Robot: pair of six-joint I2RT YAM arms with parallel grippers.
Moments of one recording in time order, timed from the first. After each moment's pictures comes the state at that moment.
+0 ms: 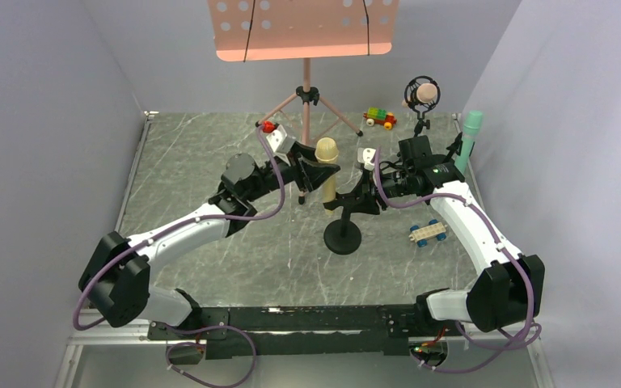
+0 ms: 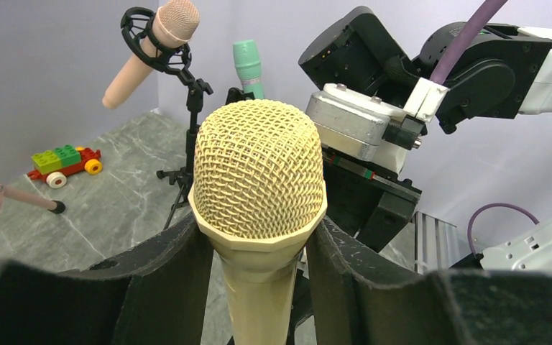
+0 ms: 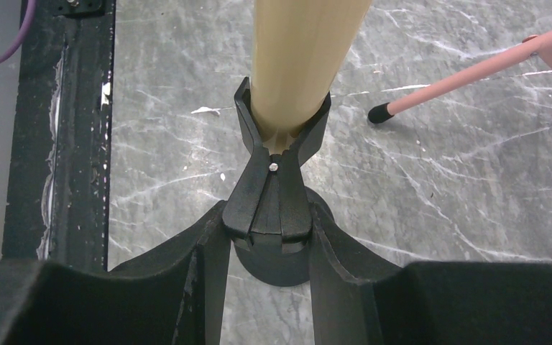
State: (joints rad) left arm -0.71 1.38 0.92 0.72 0.42 -0.34; right arm 0.26 1.31 1.12 -0.77 -1.01 -0.85
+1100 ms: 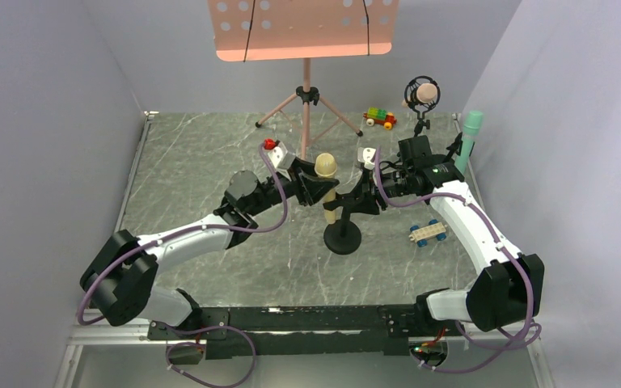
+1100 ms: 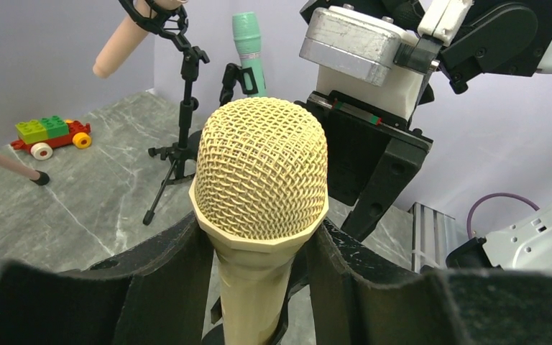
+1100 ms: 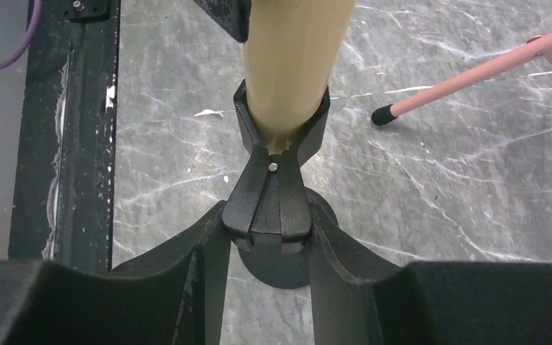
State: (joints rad) left arm -0.75 1.39 0.78 0.86 0.37 -0.36; right arm 0.26 1.31 1.12 -0.77 -1.02 -0.83
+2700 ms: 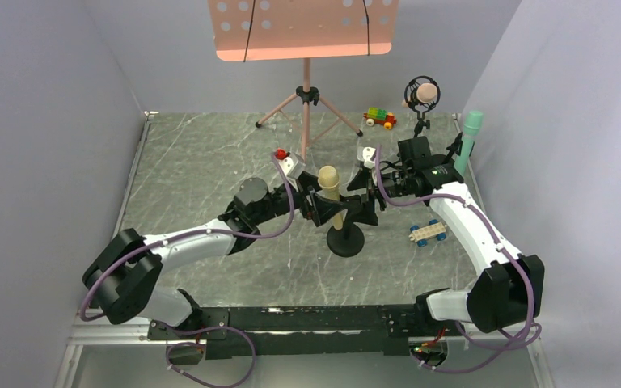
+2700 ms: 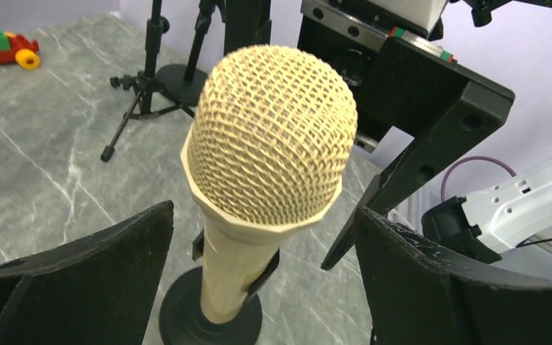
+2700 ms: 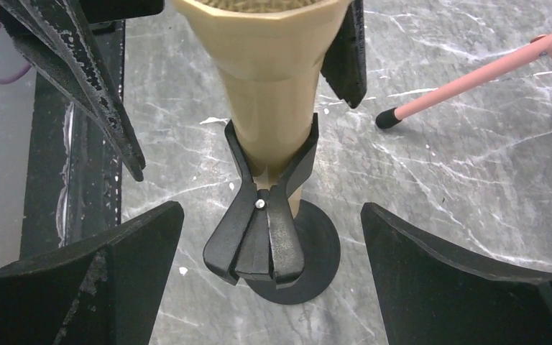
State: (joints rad) left arm -0.80 1.41 0.73 0.82 0.37 -0.41; right arm 0.26 1.31 1.10 -0.73 -1.03 -0.78
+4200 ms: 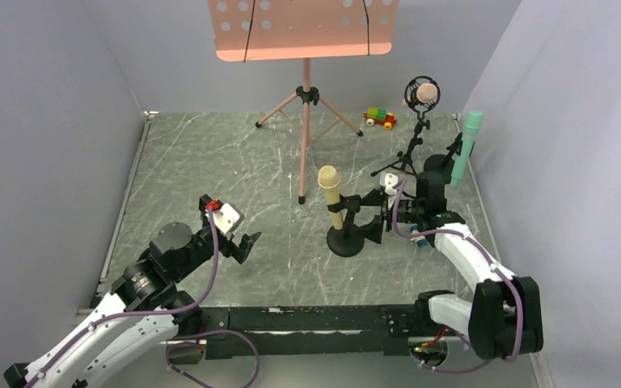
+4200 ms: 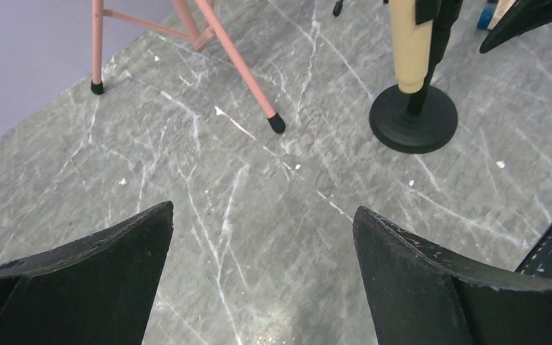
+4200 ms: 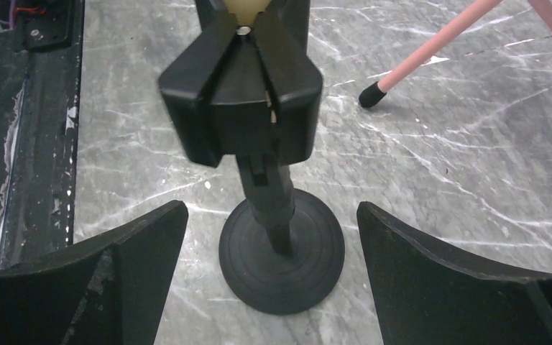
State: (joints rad) left arm -0.77 0.44 0.61 -0.35 -0.06 0.15; right arm 0.10 1.11 0.58 -0.12 -1.16 -0.58
